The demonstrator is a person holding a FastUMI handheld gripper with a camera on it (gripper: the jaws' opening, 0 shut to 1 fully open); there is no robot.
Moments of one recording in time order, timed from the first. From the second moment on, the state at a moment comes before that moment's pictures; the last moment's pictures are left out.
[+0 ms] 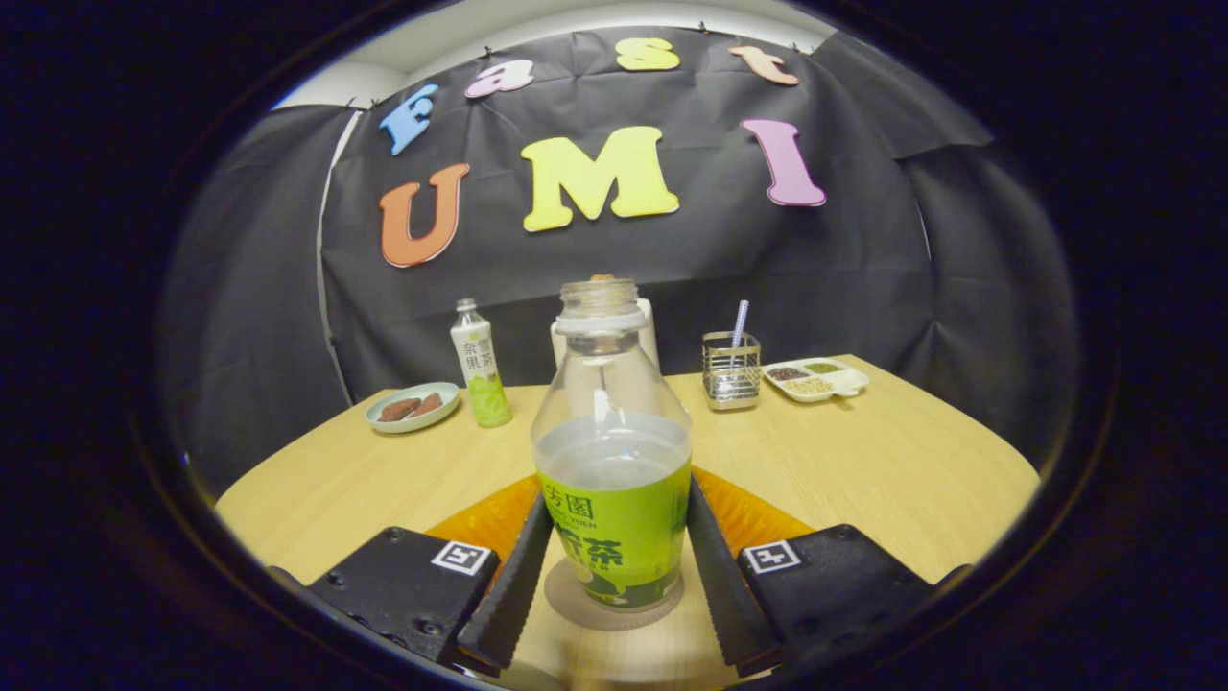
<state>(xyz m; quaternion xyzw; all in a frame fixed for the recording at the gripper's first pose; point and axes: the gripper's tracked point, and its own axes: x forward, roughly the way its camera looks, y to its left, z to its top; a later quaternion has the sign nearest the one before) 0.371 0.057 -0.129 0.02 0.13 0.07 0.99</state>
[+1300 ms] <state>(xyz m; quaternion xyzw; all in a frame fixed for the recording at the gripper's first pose) 0.240 0.026 -0.069 0.02 0.09 0.10 0.99</state>
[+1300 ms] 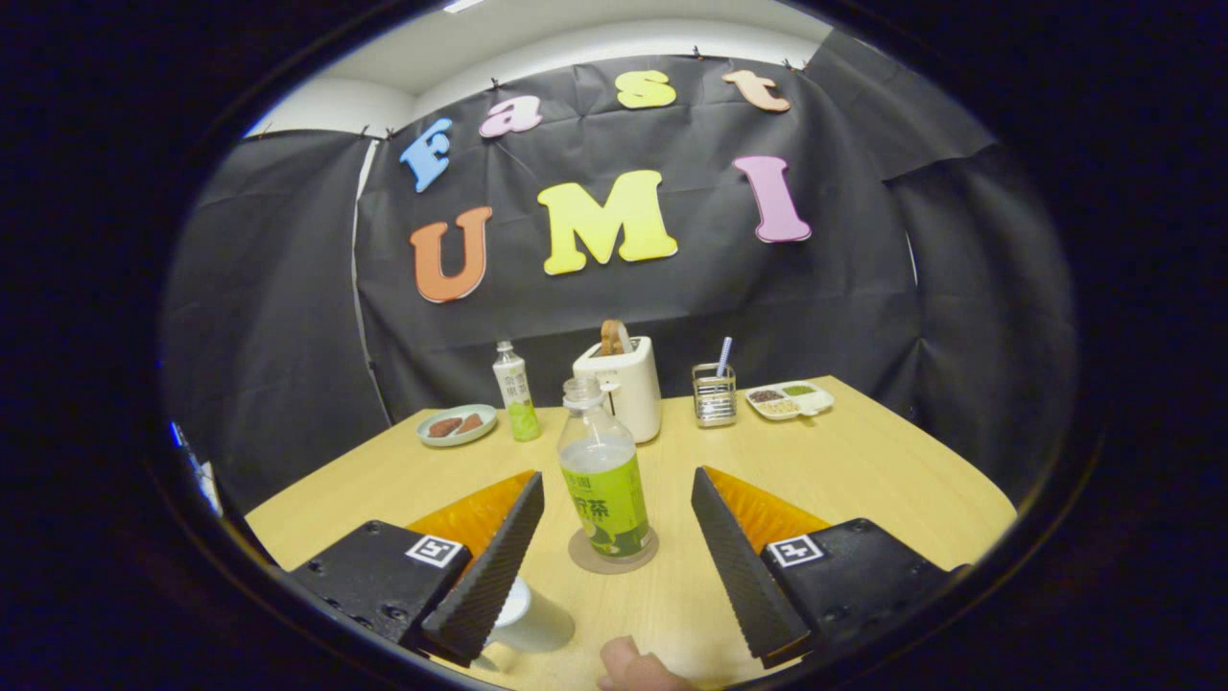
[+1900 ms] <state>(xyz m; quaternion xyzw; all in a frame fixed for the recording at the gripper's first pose) 0.120 0.003 -0.011 -0.05 -0.05 0.06 1.00</state>
